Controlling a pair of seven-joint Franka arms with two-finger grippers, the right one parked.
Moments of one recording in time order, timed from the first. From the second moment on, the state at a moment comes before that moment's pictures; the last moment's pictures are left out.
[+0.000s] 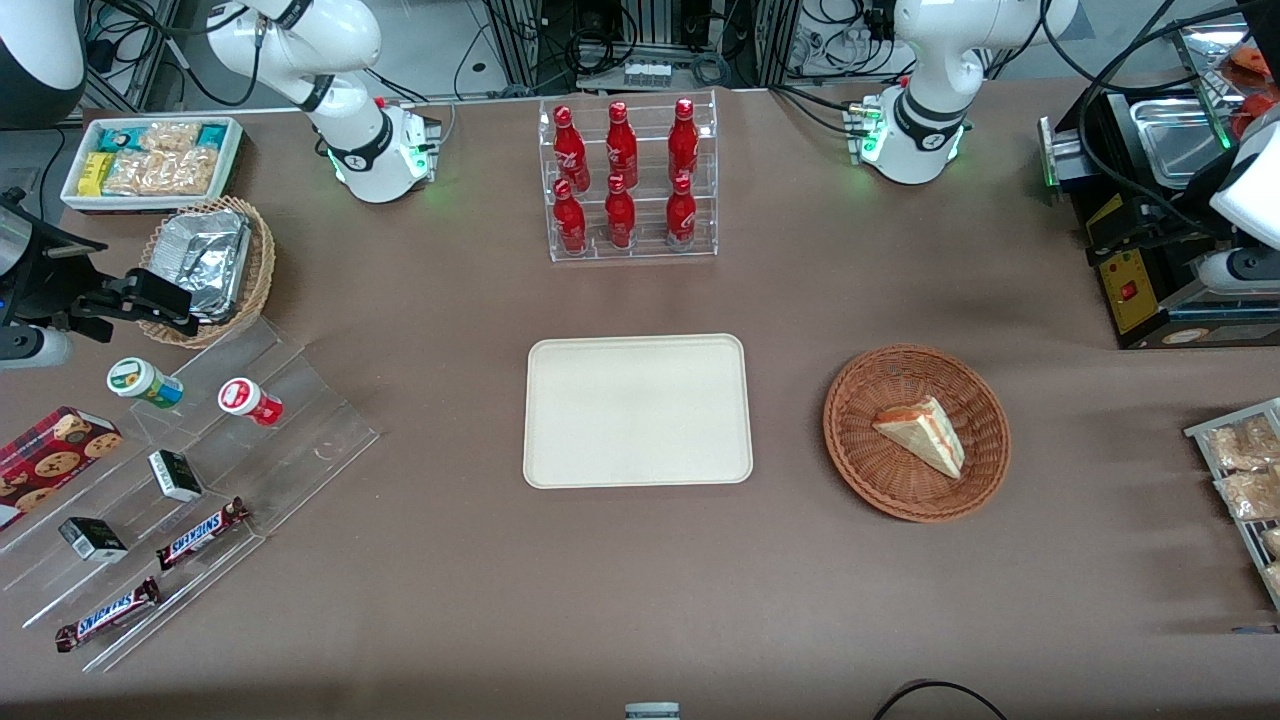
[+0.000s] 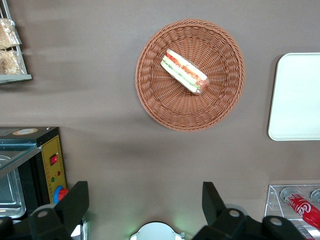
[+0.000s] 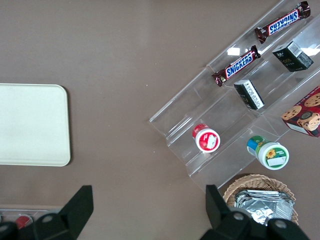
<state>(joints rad) -0.05 -0.08 0.05 -1.65 -0.01 1.48 -0.01</state>
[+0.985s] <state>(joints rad) -0.05 0.18 0.07 -1.66 0.01 1.68 -0.36</state>
